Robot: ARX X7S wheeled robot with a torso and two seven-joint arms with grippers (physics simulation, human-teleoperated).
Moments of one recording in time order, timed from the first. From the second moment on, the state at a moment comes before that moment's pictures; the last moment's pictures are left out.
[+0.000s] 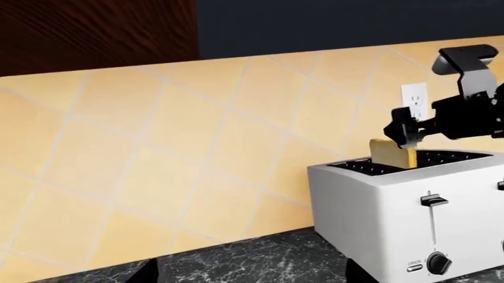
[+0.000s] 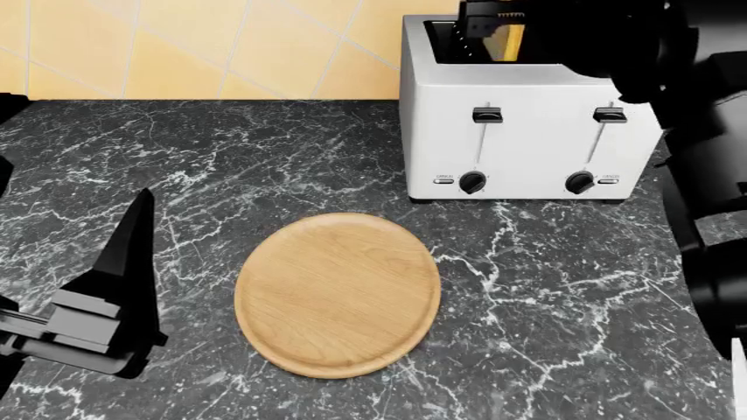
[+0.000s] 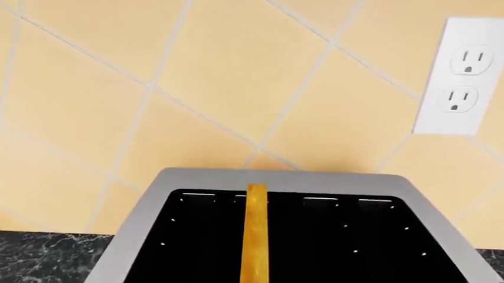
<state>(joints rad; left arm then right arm) 0.78 -1.43 -0.71 1.05 -1.14 0.09 -0.76 1.76 0.24 -0.84 0.98 0.98 0.66 0.21</state>
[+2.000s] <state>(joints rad) 0.77 -1.44 -0.64 1.05 -1.11 0.11 -0.78 1.75 0.07 -0.10 1.31 0.12 0.66 -0.07</state>
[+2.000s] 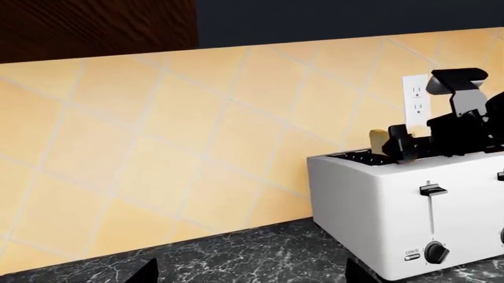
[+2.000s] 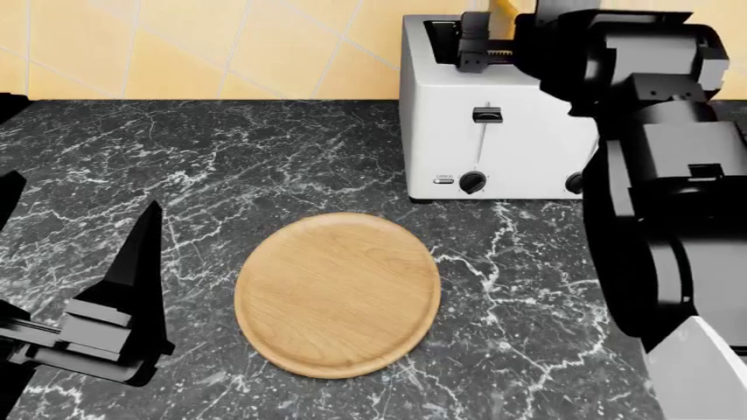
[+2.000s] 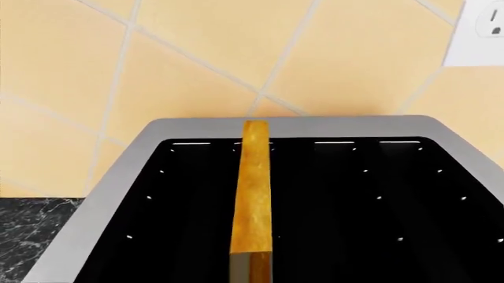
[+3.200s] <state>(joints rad) 0.69 -1.42 -0.50 1.04 -1.06 0.13 -0.77 1.82 0.06 -0.08 1.27 0.04 0.61 -0.12</state>
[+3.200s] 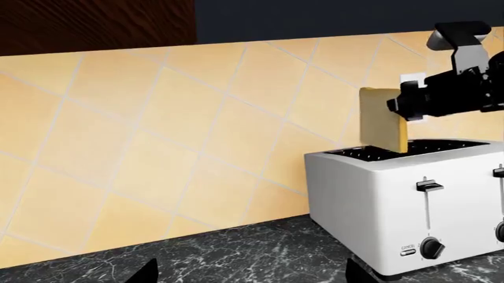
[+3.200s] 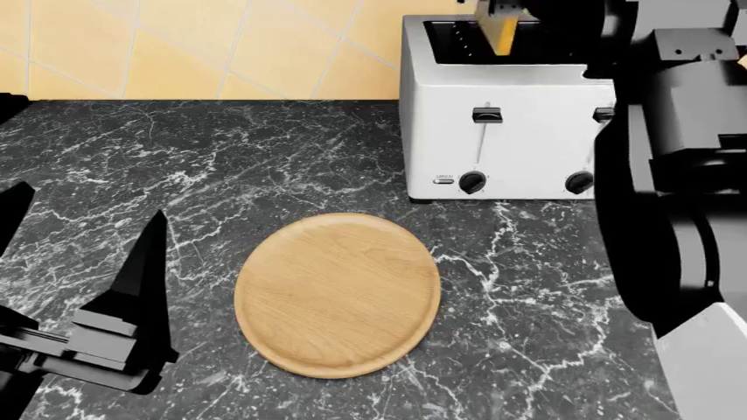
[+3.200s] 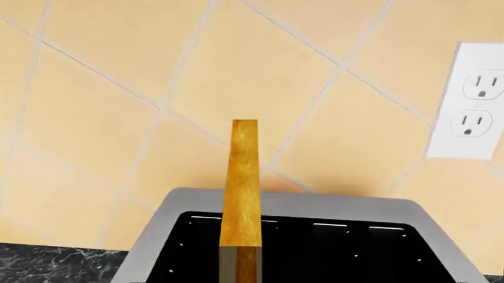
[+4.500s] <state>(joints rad) 0.62 -1.56 -0.27 1.00 -0.98 0.29 -0.87 1.35 0.35 0.16 -0.21 1.27 1.51 0.48</state>
